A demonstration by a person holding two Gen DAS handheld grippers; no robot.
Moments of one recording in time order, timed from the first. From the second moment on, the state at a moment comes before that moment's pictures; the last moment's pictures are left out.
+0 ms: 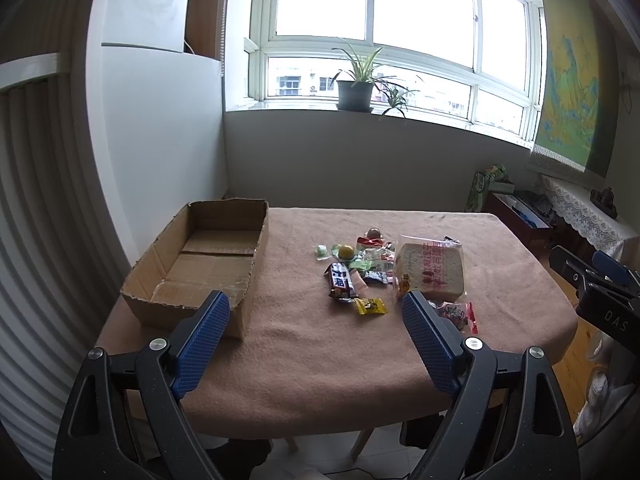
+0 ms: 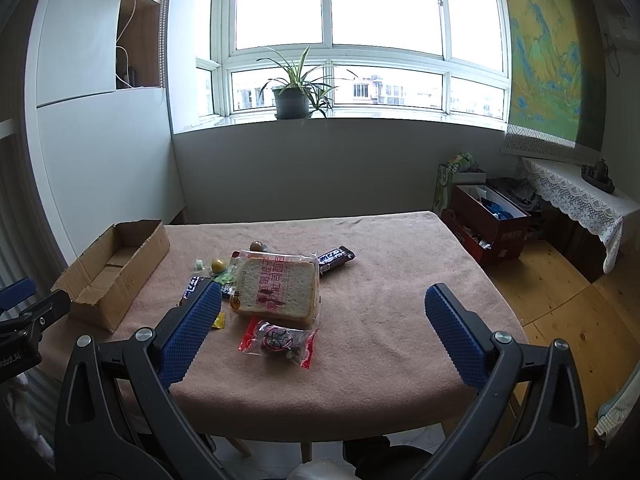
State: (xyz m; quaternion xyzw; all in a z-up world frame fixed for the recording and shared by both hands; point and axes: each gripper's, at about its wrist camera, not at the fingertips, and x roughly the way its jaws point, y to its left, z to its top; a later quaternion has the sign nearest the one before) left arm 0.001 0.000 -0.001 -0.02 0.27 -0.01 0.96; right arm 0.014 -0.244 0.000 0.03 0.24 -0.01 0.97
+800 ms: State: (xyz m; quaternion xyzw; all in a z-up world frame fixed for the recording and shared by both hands) left arm 0.002 0.001 -0.004 -0.03 0.28 -0.01 0.96; right arm 0.016 -0.239 -0.002 0.02 0.24 0.00 0.97
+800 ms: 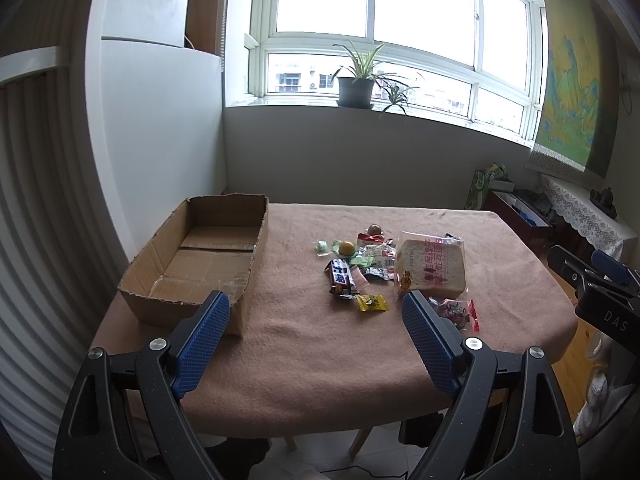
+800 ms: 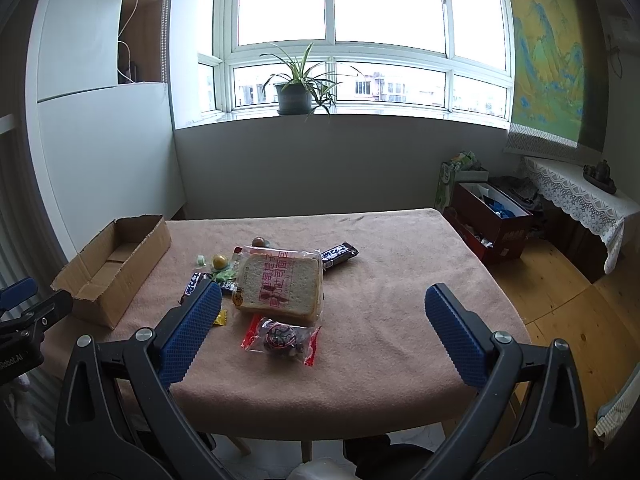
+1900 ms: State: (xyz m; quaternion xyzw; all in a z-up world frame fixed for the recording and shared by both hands) left arm 0.021 0.009 -0.026 -0.03 0.31 -0.01 0.95; right arm 0.039 -0.247 -0.033 0.02 0.29 0.00 0.96
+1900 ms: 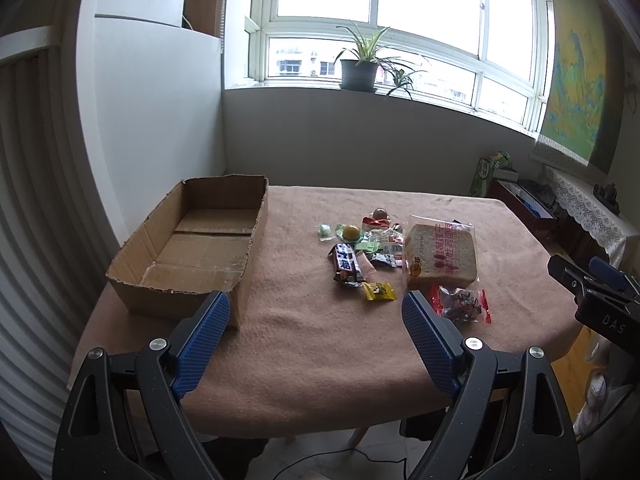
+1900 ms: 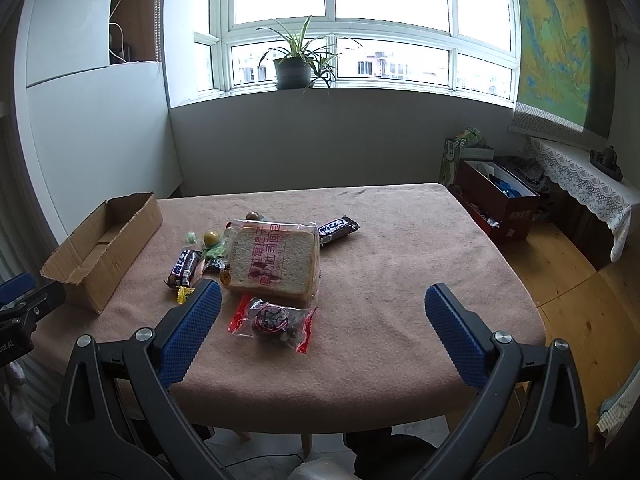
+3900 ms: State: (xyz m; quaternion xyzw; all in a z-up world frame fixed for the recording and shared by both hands) left arm 0.157 -0.026 -0.126 -0.11 0.44 -0.11 0.89; right arm 0.147 -0.214 -0.146 -0.02 0.42 0.16 0.89
